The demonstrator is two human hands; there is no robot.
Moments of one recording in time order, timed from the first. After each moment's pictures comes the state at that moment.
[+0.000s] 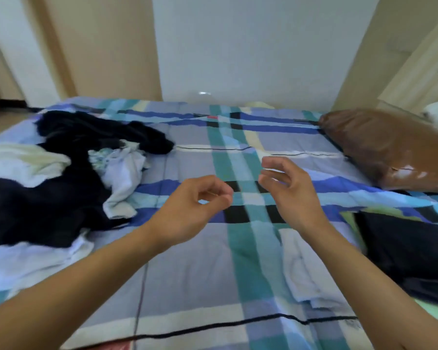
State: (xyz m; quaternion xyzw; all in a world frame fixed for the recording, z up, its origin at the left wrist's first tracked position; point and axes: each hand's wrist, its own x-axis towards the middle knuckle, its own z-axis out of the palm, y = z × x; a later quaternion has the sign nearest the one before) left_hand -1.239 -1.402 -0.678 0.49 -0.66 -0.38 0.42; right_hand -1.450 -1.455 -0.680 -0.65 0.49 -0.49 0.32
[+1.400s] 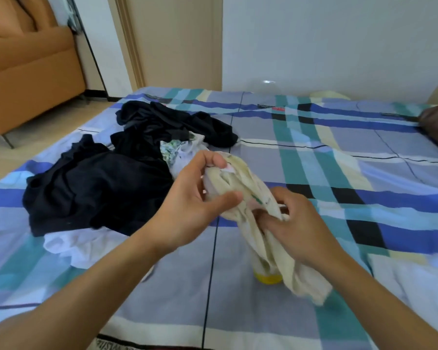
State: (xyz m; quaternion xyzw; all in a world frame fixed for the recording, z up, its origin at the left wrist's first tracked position) left_hand -1.136 -1.386 -0.672 0.48 -0.57 -0.38 0.56; right_hand -1.334 -1.448 -0.712 -0.77 0.44 -0.32 0.34
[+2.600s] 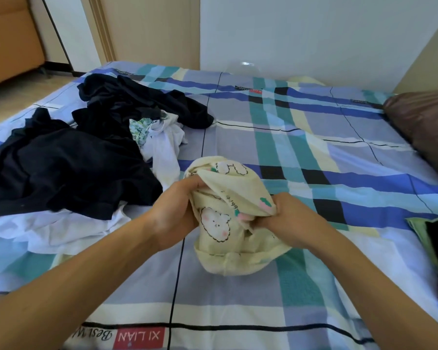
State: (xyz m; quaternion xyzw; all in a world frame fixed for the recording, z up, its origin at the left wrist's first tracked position) left_hand -1.172 -1.396 -0.707 0.50 -0.28 -0.64 0.52; right_hand -1.373 -1.444 -0.703 -0.74 0.57 -0.07 0.35
